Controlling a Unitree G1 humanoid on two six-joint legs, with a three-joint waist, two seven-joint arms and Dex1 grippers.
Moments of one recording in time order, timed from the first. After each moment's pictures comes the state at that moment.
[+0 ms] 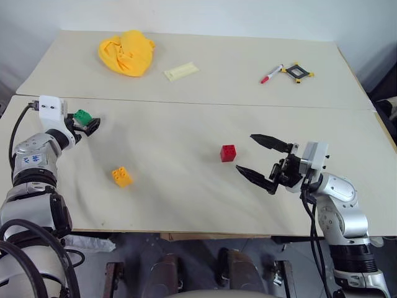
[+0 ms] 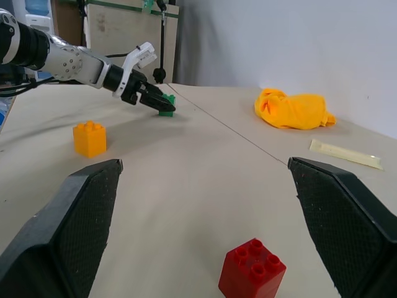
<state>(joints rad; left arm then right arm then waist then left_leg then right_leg) -0.98 0.75 0.25 1.29 -0.11 -0.04 -0.55 -0.21 -0.48 -0.08 -0.15 0.54 -0.04 1.03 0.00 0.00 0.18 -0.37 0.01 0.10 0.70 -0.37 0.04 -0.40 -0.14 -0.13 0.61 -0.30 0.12</state>
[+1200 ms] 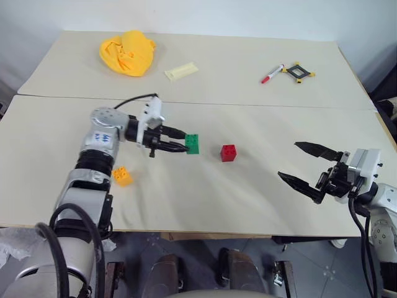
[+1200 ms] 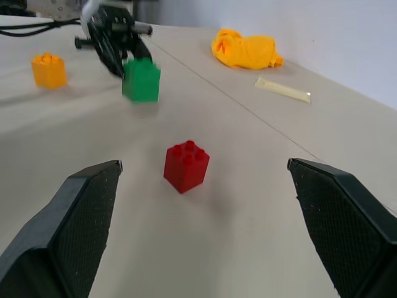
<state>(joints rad) -1.07 0.41 -0.13 0.99 -0.07 -0.08 -1.43 -0.01 -0.69 -0.33 -0.16 0.59 0.00 1.10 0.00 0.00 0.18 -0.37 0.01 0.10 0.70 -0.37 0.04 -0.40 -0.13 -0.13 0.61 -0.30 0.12</state>
